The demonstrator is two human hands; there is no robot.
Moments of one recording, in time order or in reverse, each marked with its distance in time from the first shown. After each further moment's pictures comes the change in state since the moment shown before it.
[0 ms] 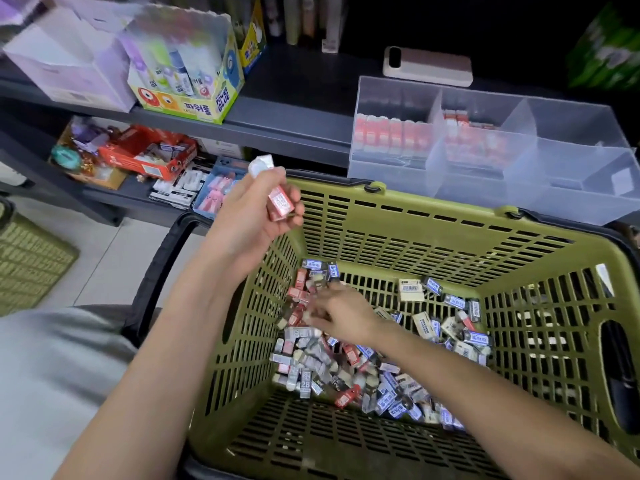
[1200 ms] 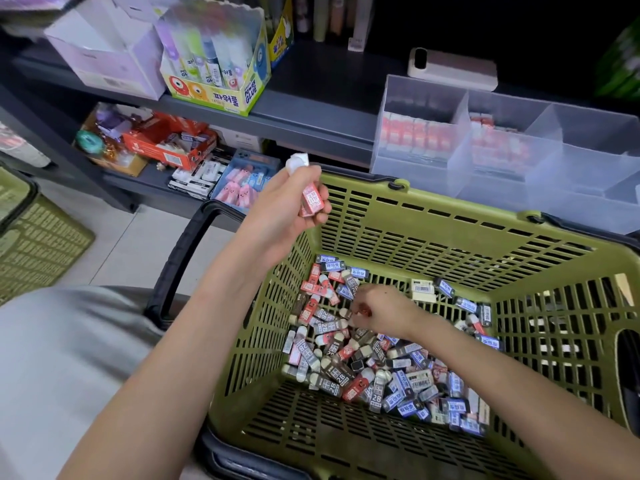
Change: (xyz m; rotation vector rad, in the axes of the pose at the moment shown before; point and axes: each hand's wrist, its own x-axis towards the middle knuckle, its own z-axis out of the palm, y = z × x) left_hand -0.004 0.000 0.007 0.046 0.040 -0.085; right_hand -0.020 0.014 -0.031 -0.051 -0.178 0.155
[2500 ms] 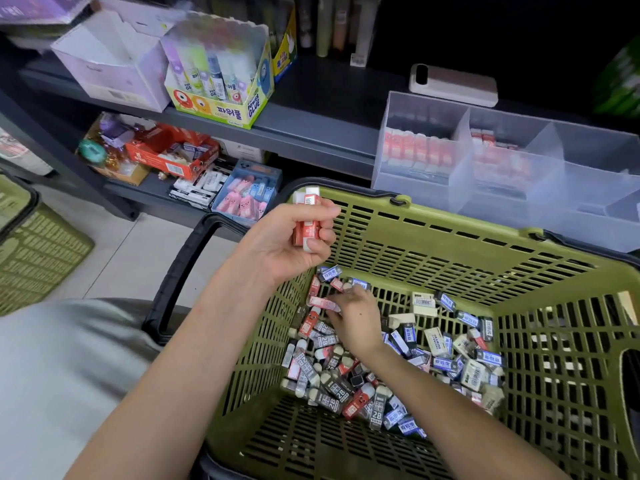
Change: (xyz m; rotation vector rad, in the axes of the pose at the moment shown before) left_hand -0.006 0.003 0.000 -0.312 -0.118 -0.384; right_hand 0.044 -0.024 0.057 0.062 0.671 0.091
